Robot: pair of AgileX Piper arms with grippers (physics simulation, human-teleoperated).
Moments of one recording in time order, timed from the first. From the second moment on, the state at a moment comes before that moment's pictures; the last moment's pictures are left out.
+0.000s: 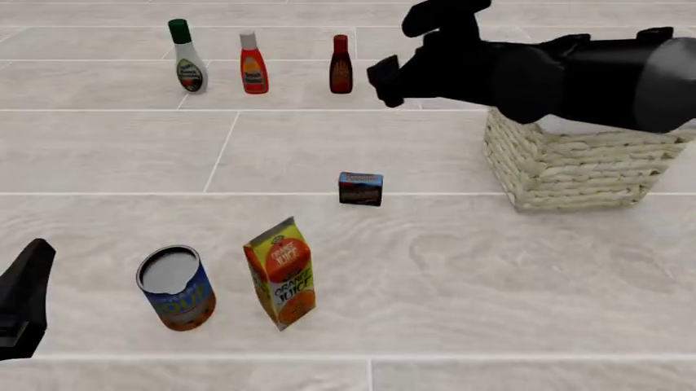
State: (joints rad) left arm 0.00 0.00 0.00 0.00 0.00; right arm 0.47 1.65 -1.23 -0.03 -0.15
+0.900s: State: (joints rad) left arm 0.00 0.00 0.00 0.00 0.00; right arm 0.55 1.95 -1.65 0.35 -0.13
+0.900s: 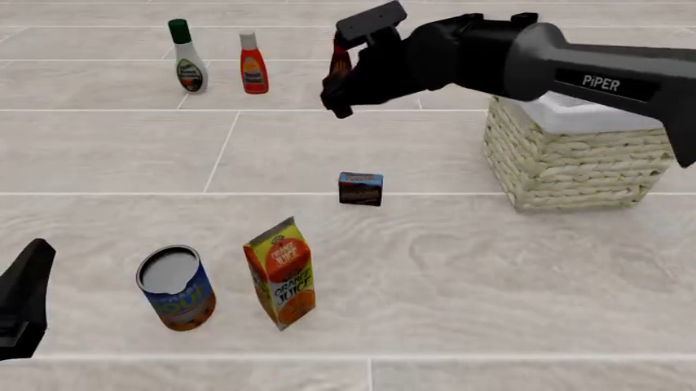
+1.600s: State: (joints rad) left arm 0.00 0.00 0.00 0.00 0.00; right arm 0.55 2.13 -1.92 0.64 -0.14
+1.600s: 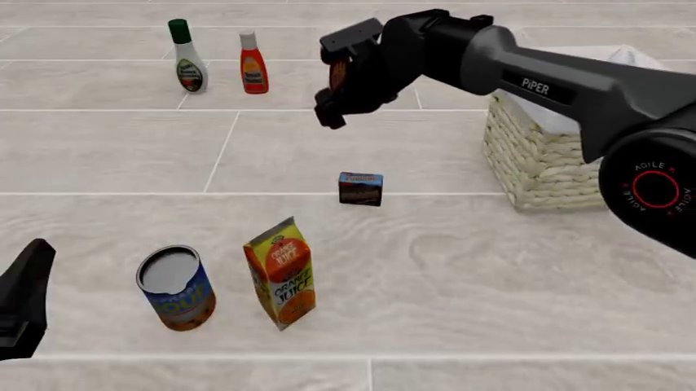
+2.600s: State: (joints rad) left arm 0.00 0.00 0.00 0.00 0.00; right arm 0.54 2.18 -1.93 0.69 -0.34
